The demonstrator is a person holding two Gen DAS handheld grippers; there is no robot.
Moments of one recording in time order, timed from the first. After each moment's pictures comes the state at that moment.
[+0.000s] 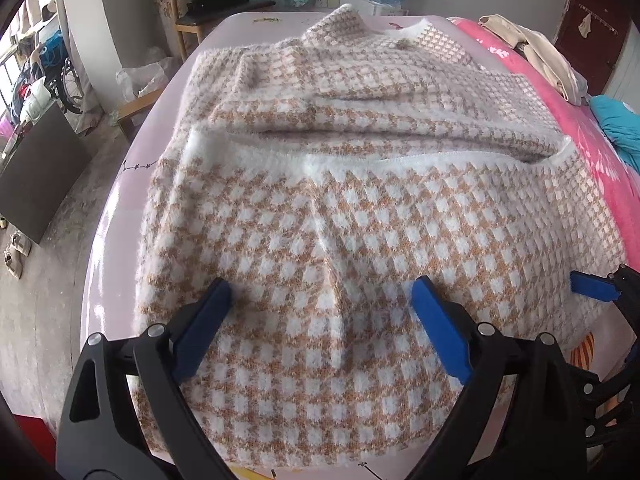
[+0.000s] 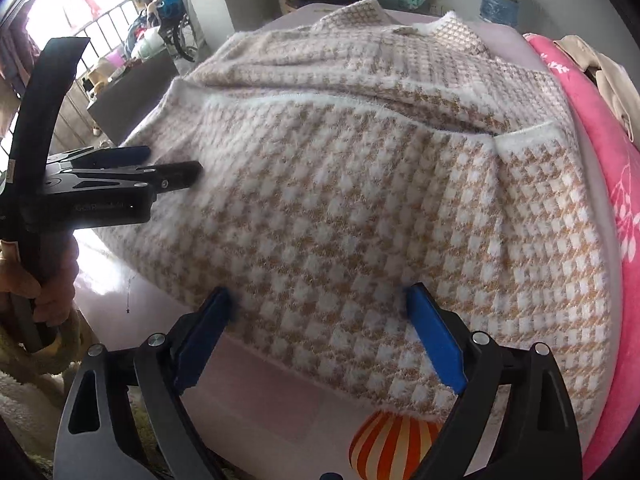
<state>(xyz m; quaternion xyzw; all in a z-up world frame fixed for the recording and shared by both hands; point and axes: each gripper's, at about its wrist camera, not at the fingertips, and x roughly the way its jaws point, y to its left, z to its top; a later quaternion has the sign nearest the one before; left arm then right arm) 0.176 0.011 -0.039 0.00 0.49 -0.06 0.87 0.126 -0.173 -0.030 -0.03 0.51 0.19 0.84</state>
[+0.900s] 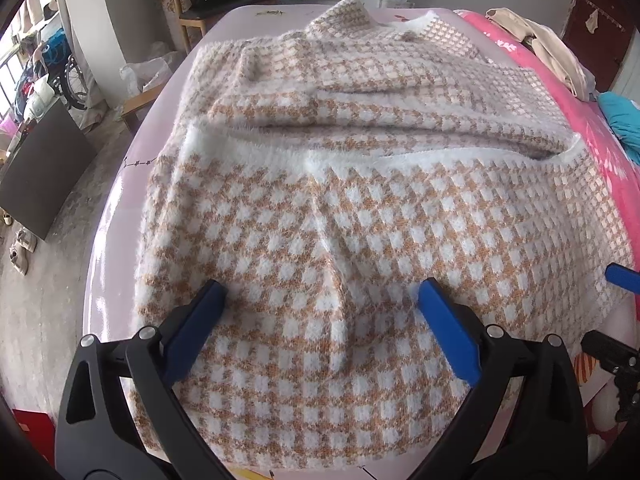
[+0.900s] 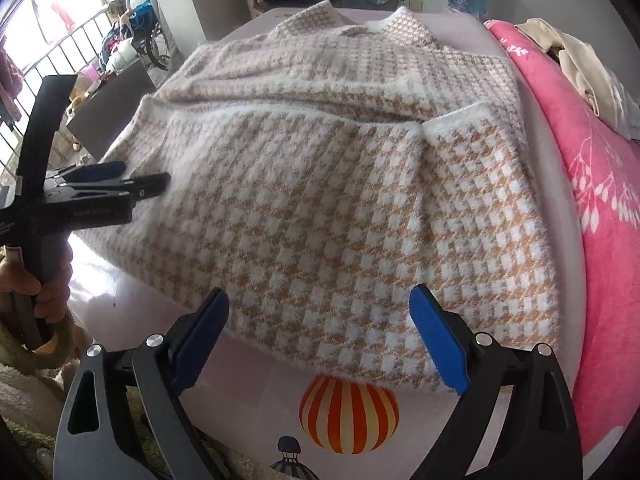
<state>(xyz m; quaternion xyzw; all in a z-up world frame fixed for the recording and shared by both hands) 0.182 0.006 -0.045 0.01 0.50 -0.05 0.86 0.123 -0.211 -0.008 -0.01 0.51 0.14 0.85</state>
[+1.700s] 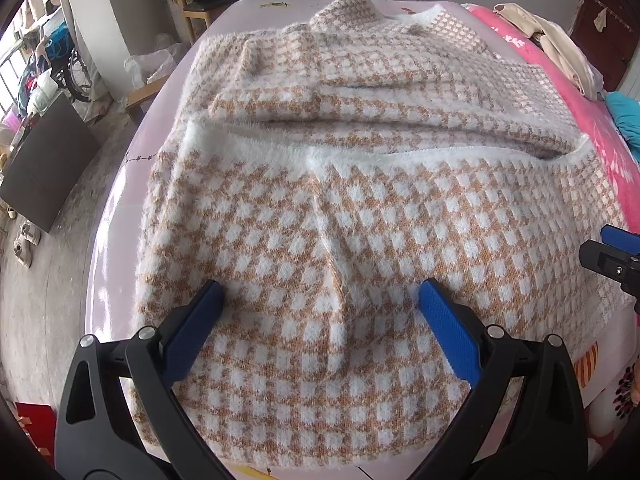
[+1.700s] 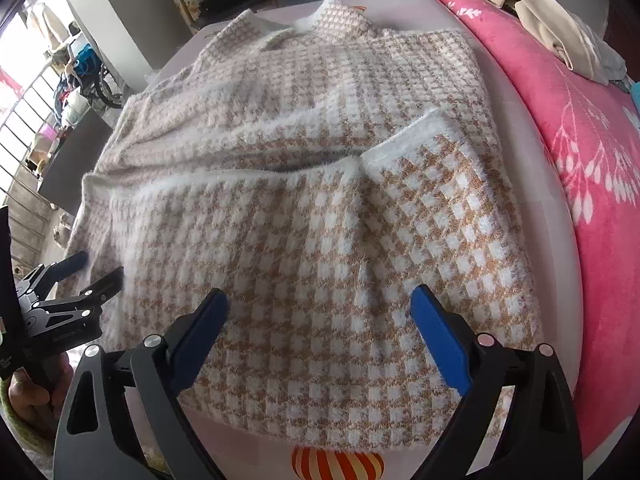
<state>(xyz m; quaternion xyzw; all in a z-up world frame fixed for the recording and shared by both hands) 0.188 0.004 -0.046 0.01 0.52 -0.04 0.85 0.182 -0.229 -0.022 0.06 0.55 0.06 0.83</state>
